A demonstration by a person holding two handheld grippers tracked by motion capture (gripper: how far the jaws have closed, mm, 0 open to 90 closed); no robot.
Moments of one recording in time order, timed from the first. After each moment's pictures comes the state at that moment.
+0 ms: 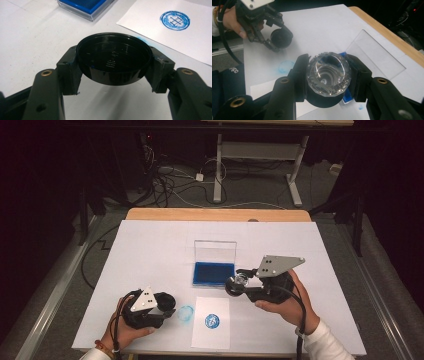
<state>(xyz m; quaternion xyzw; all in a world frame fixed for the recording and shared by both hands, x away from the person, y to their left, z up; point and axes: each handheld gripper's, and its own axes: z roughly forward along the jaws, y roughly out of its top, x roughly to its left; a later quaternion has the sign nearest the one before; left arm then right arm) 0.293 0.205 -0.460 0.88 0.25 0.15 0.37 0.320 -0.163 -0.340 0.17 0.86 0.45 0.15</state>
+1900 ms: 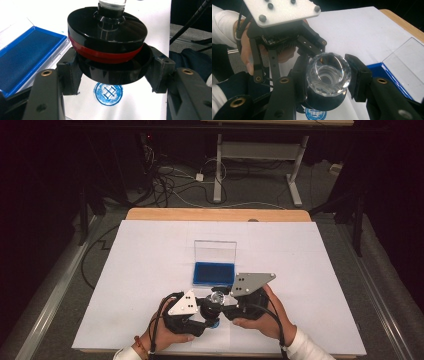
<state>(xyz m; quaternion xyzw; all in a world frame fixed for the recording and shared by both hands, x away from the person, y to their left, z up) 0.286 0.105 -0.436 0.87 0.16 0.08 0.46 0.298 -0.113 -0.366 0.12 0.87 0.47 0.10</state>
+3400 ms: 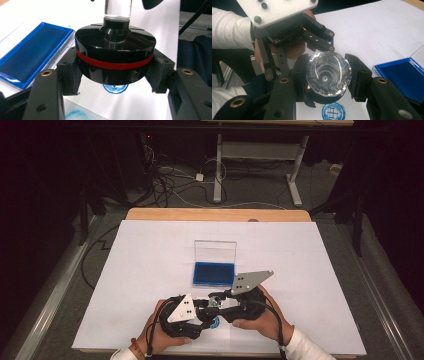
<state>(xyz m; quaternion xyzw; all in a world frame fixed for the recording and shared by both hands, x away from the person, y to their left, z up) 0.275 0.110 -0.438 0.88 0.15 0.13 0.43 0.308 -0.113 -0.384 0.13 0.86 0.49 0.02</state>
